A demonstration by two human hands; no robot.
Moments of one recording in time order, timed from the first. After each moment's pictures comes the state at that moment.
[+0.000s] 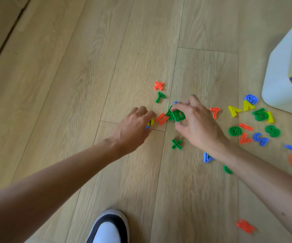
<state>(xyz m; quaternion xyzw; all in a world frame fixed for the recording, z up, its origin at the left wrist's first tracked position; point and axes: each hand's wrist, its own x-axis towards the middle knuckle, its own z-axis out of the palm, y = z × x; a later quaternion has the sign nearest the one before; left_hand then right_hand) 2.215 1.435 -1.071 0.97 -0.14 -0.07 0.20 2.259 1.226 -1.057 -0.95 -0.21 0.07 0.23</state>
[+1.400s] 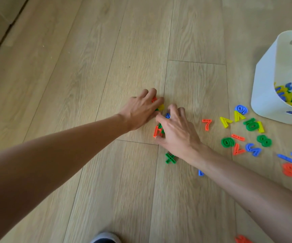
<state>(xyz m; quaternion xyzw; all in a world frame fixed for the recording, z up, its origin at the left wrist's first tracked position) 2.325 1.429 -1.099 0.96 -0.28 0.02 -0.03 2.269 1.257 -1.063 -0.97 -0.21 0.10 0.10</state>
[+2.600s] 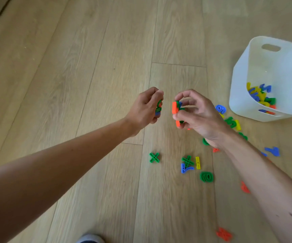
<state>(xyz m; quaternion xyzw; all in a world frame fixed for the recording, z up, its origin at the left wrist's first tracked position) 2.304 1.352 -1.036 0.71 0.06 -0.16 0.68 2.292 1.175 -1.013 -0.74 0.01 0.20 0.64</state>
